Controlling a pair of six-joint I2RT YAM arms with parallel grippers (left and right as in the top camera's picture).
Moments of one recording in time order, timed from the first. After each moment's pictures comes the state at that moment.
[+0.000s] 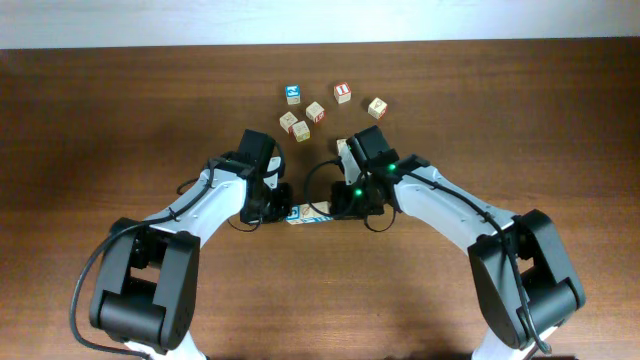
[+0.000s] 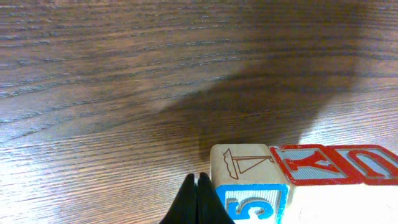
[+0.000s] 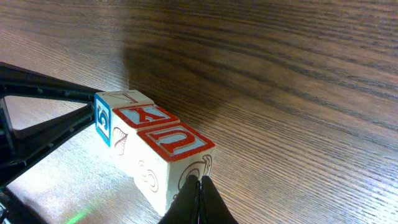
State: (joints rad) left arm -0.31 1.84 1.10 -0.64 0.28 -0.34; right arm 0.49 1.87 1.18 -0.55 -0.43 0.39
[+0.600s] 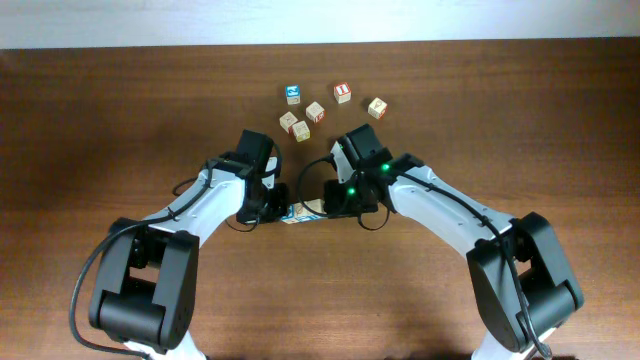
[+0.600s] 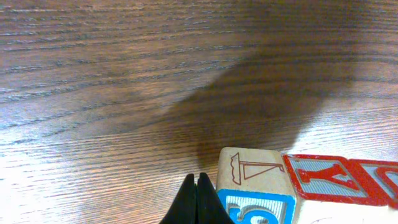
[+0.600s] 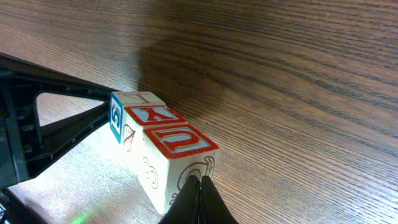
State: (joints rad) left arm -0.30 1.84 1.10 -0.64 0.24 -0.34; right arm 0.52 1.86 1.21 -0.55 -0.41 0.39
